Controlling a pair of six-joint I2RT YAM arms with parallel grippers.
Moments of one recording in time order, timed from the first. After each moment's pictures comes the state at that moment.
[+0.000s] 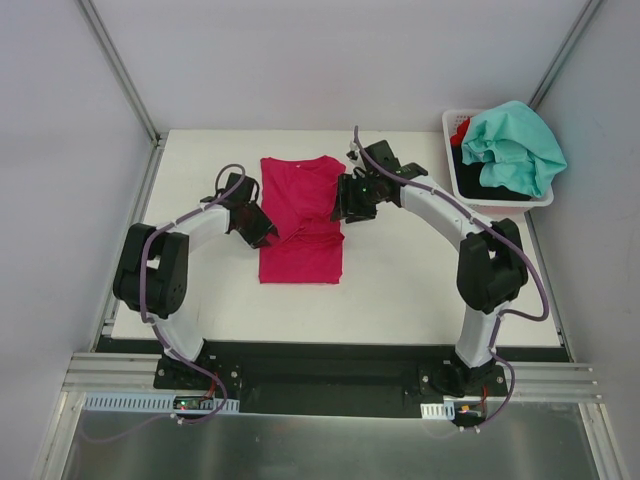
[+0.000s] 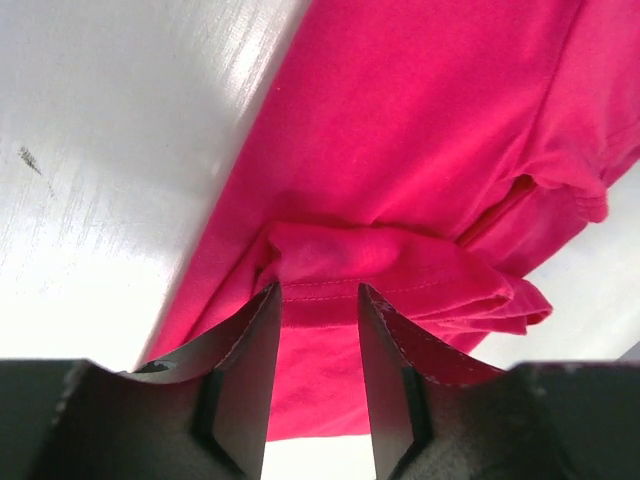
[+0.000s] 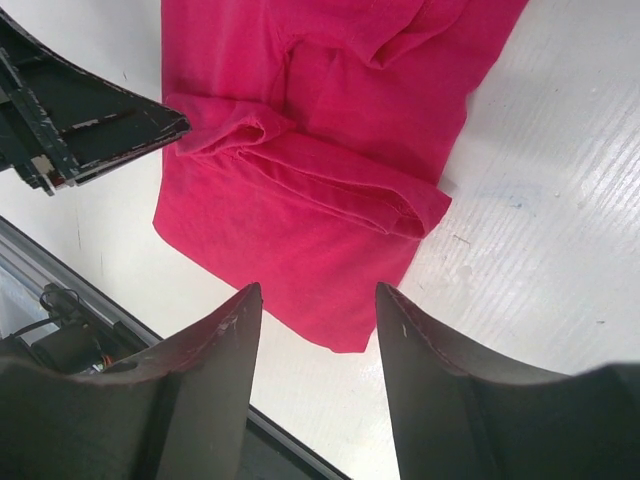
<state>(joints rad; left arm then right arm) -0.26 1.73 1.05 -0.42 0.18 -0.96 0.53 1.87 1.56 -0.65 -0.34 0.42</state>
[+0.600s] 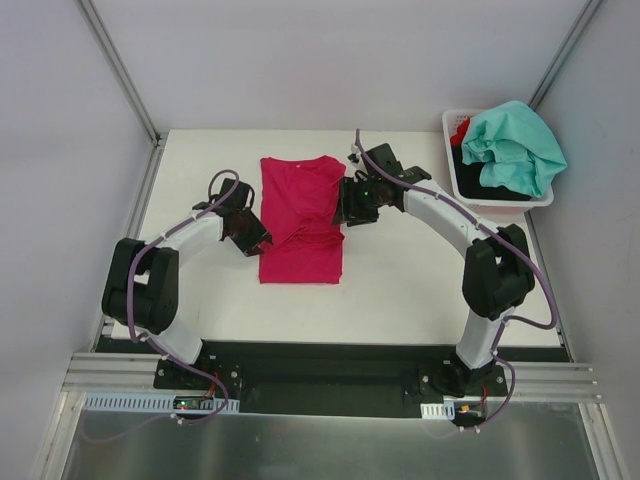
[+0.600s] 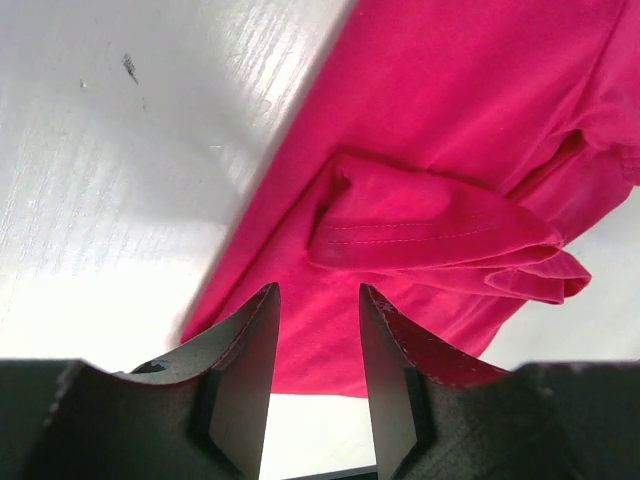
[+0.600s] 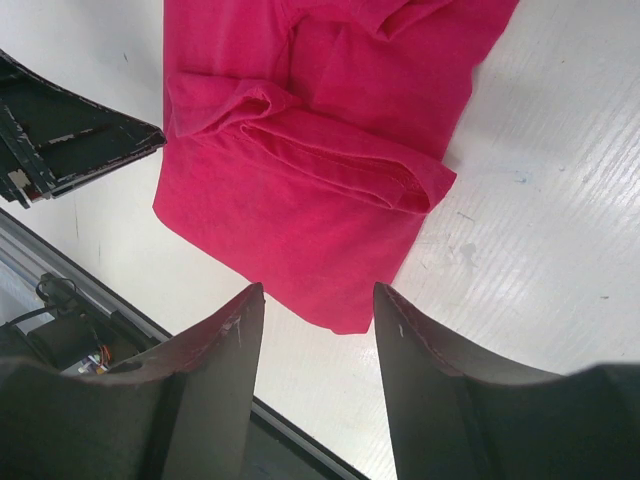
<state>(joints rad) -0.26 1.61 0.99 -0.49 0.15 -0.95 0.54 1.82 1.51 -0.65 -0.33 0.42</state>
